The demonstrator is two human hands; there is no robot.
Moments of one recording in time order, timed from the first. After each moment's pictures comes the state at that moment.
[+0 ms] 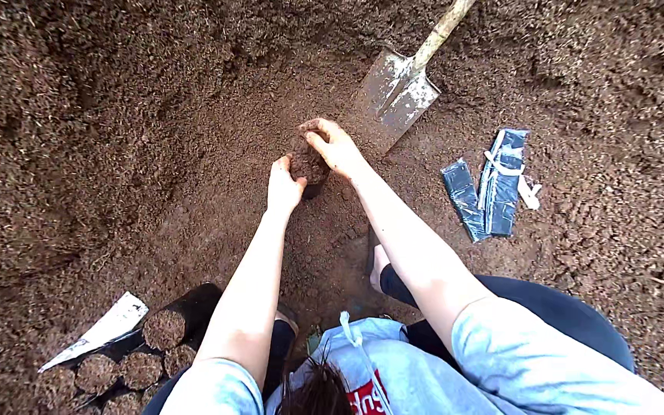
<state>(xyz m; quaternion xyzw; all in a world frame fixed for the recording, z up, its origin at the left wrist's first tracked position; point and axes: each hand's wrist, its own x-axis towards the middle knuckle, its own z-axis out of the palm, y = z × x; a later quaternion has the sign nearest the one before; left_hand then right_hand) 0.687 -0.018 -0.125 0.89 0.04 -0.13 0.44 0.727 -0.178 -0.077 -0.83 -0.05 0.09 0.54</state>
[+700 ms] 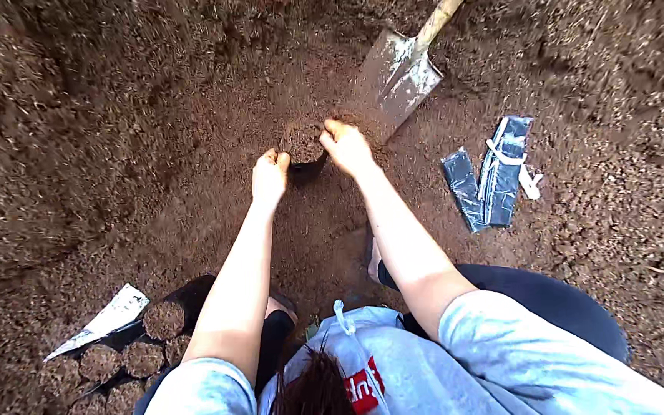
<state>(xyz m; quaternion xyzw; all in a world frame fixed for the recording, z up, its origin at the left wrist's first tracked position) 0.686 -0.004 -0.100 0.88 0.11 -0.19 0.43 0.717 -0.200 -0.087 -0.94 0.01 0.16 0.32</state>
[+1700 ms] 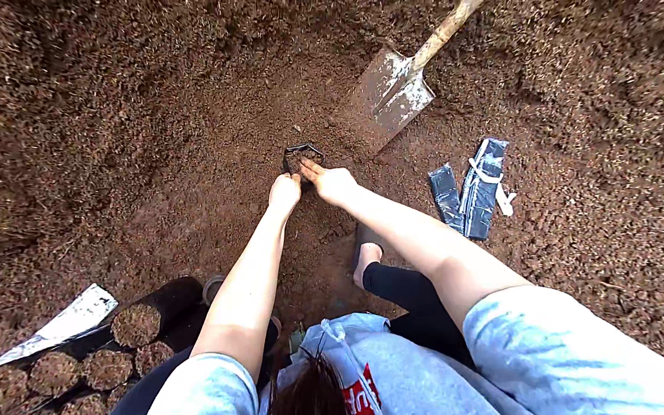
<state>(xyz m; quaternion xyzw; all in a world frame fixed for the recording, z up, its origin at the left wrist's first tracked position) 0.677 -0.037 -0.146 0.83 0.17 -0.31 0.42 0.685 -0.181 -0.125 -0.93 -0.20 0.29 0.07</state>
